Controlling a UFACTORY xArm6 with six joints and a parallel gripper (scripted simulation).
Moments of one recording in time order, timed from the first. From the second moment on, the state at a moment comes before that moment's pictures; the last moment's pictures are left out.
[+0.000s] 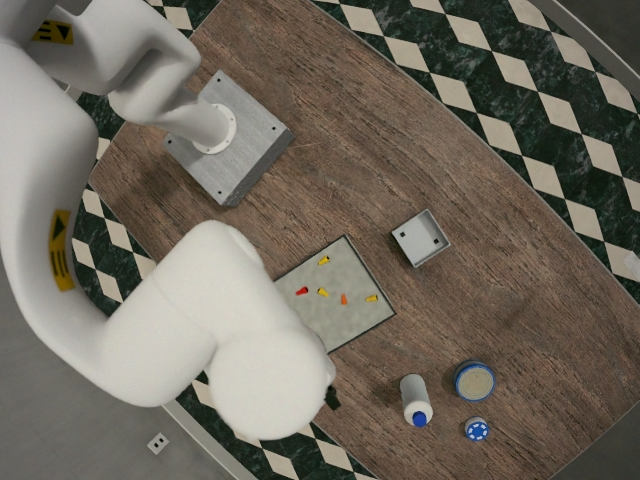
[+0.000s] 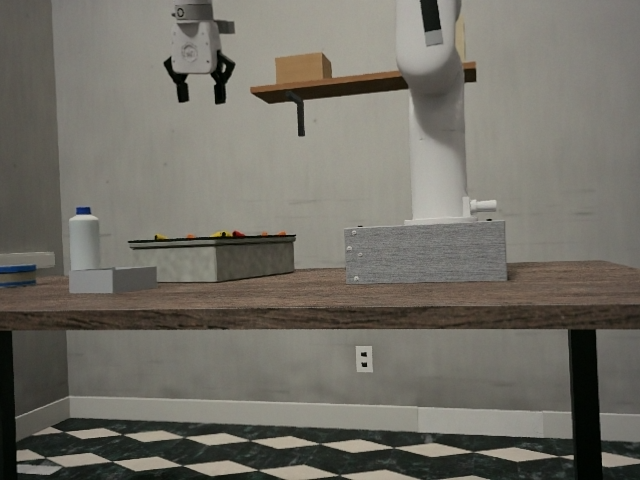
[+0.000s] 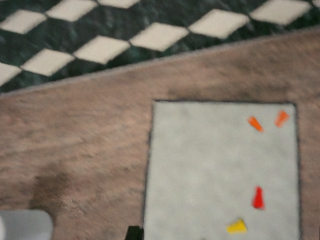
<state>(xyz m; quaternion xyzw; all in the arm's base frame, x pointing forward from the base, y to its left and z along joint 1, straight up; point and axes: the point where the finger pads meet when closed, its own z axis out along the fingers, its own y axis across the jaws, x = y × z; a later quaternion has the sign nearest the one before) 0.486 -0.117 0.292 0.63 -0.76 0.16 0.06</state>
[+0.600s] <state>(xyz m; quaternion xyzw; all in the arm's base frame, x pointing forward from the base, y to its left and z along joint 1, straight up) 0.452 -0.087 0.288 0.60 -0.80 0.03 0.02</state>
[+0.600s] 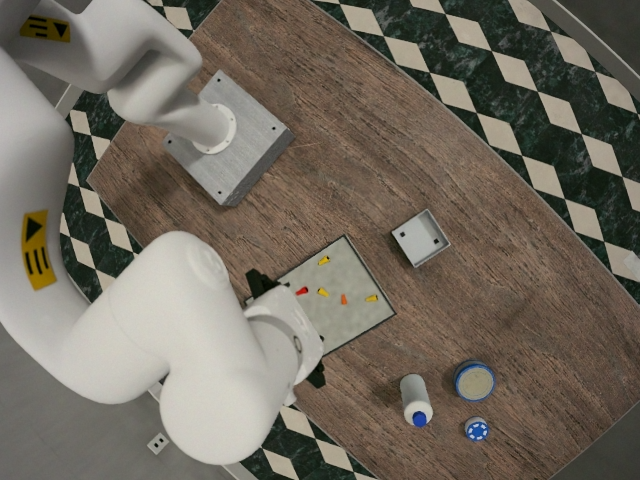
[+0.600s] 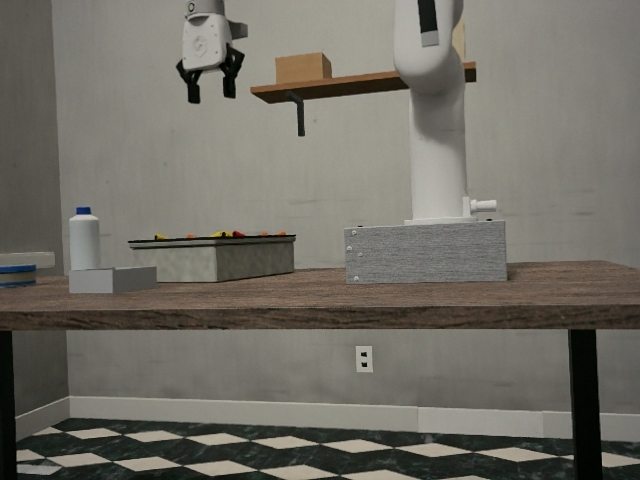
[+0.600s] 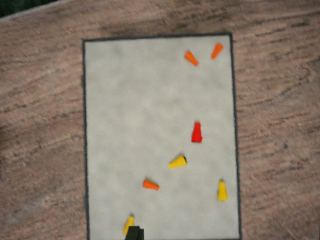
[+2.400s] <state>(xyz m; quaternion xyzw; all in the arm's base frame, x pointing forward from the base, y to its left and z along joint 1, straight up) 0.445 -0.077 0.289 0.60 -0.80 0.00 0.00</state>
